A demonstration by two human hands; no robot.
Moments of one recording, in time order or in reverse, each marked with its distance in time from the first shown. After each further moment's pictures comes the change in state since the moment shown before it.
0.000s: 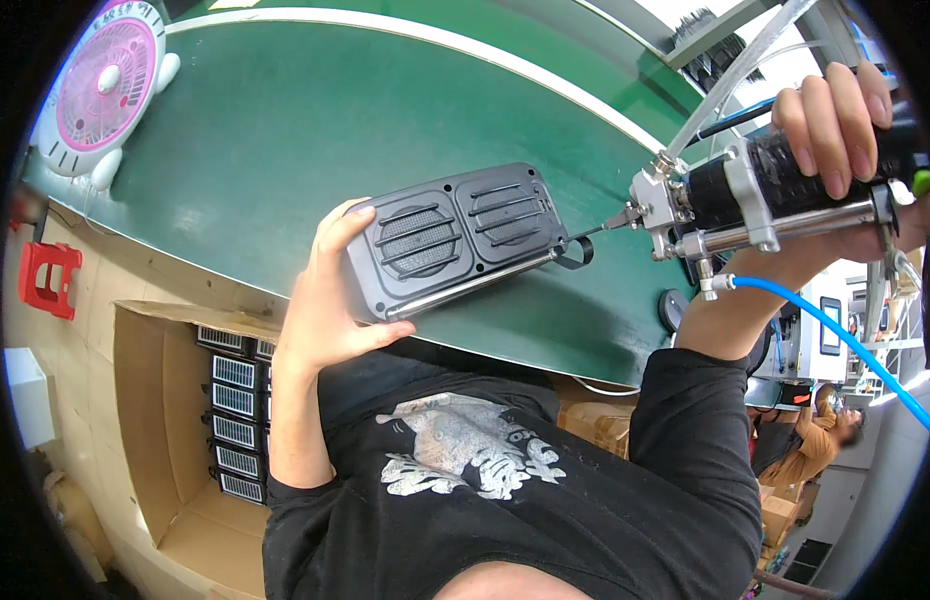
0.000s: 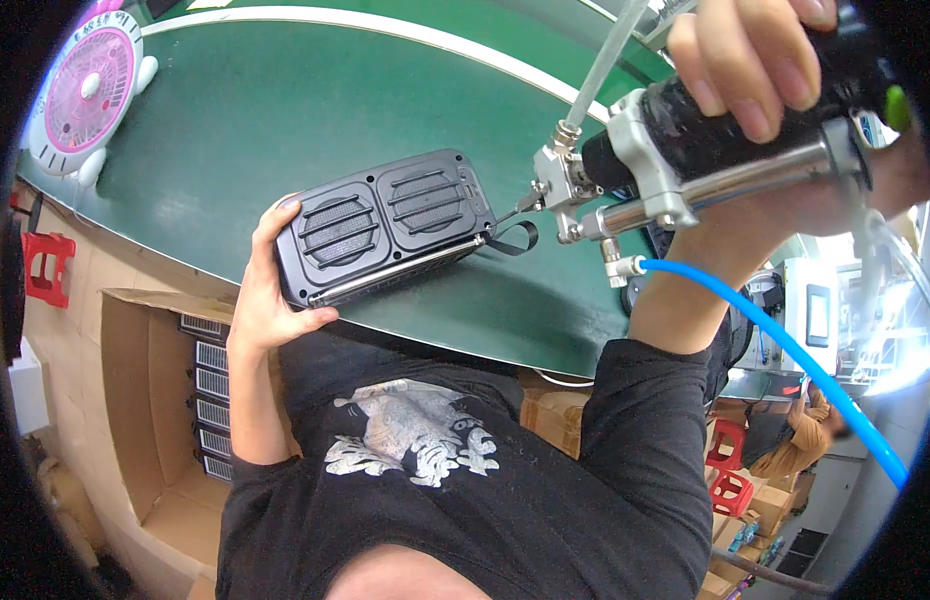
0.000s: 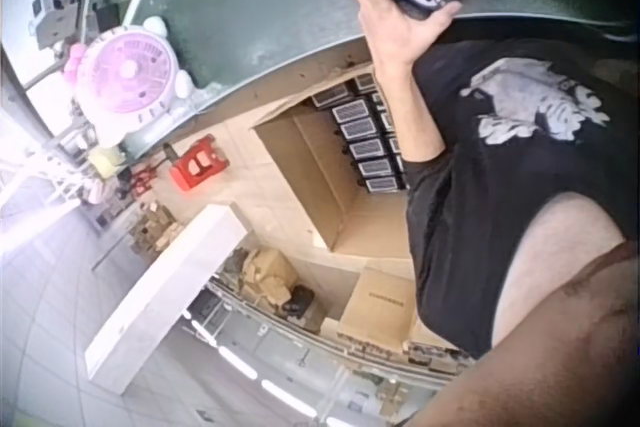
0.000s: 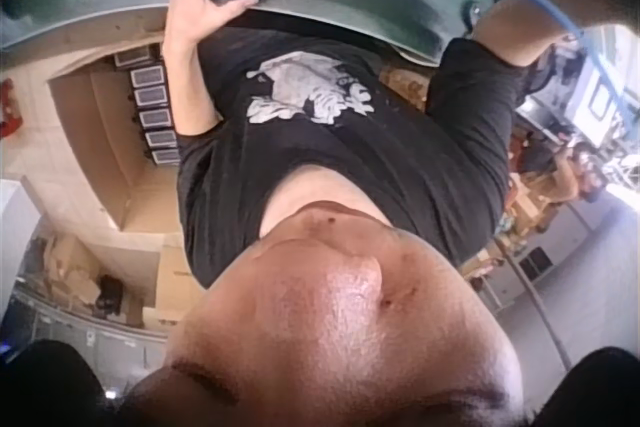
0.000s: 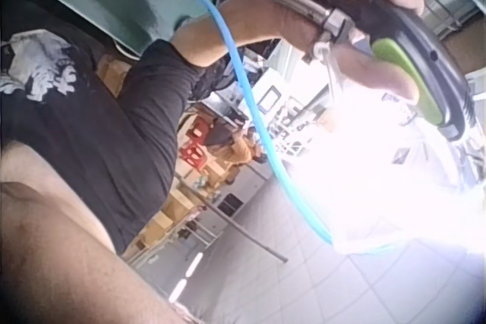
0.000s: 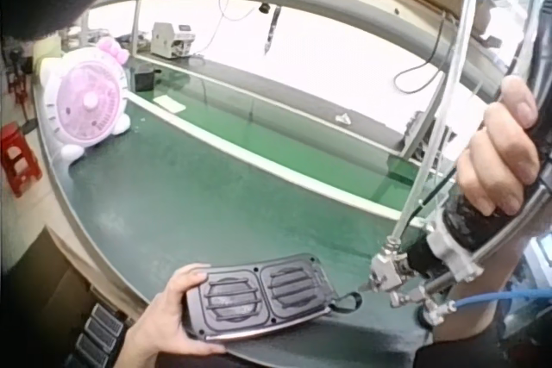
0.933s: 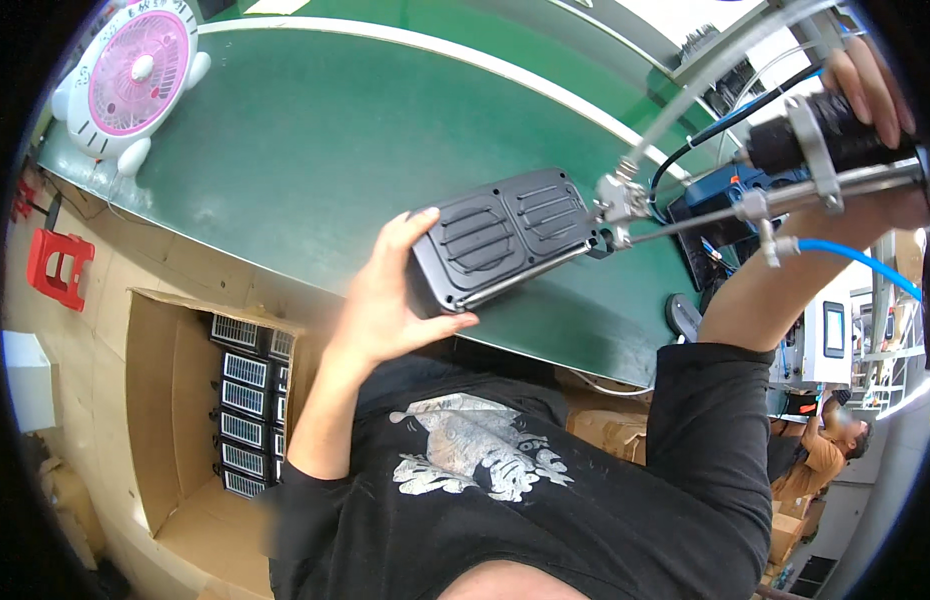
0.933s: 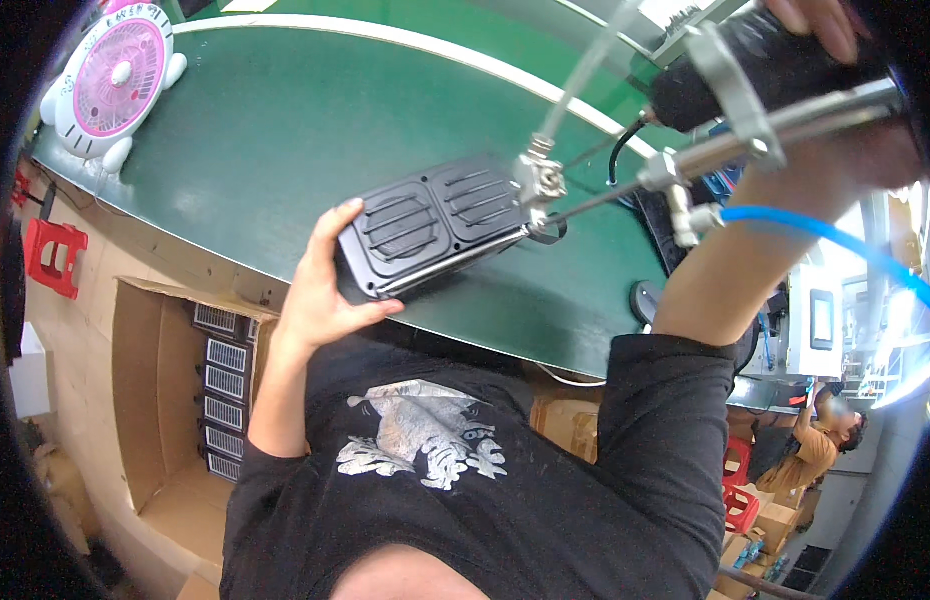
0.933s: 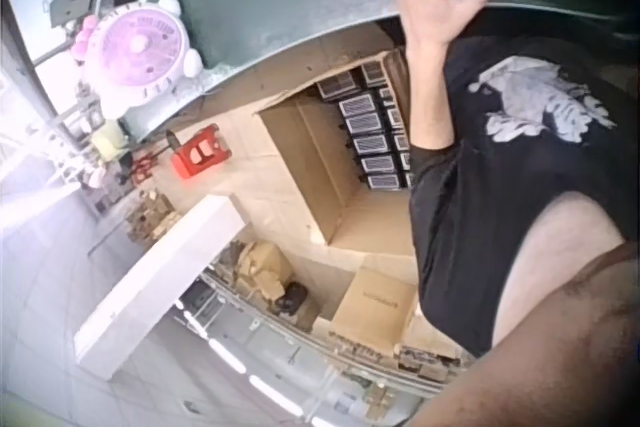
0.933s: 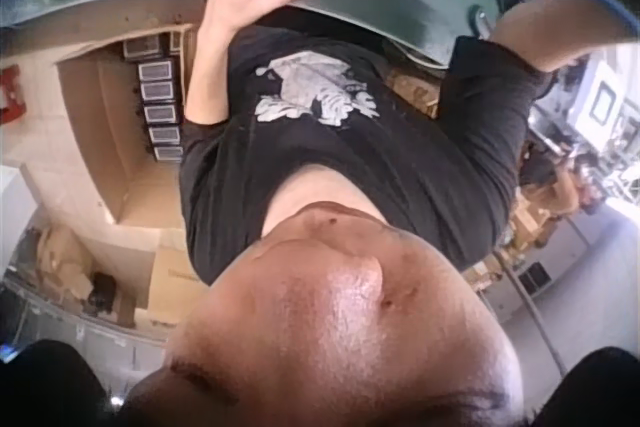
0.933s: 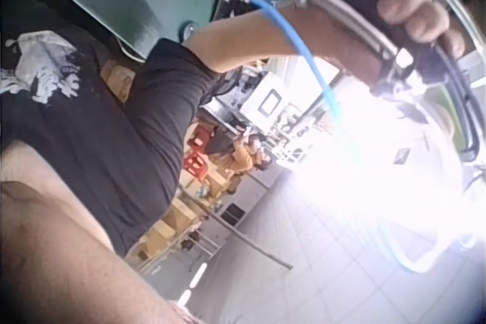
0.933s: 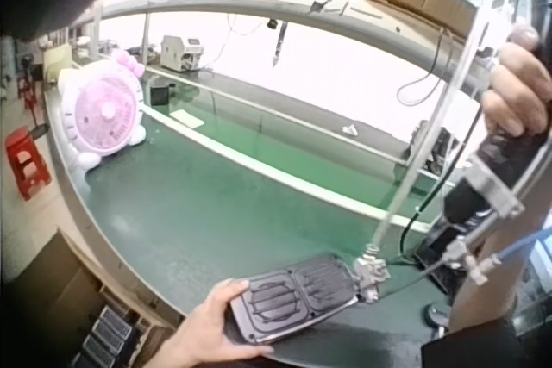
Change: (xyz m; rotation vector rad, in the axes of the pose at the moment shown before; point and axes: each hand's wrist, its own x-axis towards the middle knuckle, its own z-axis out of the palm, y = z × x) left_hand 0.000 0.022 0.026 -0.004 0.034 0.014; right_hand 0.039 -0.048 -0.011 -0.030 0.007 -0.092
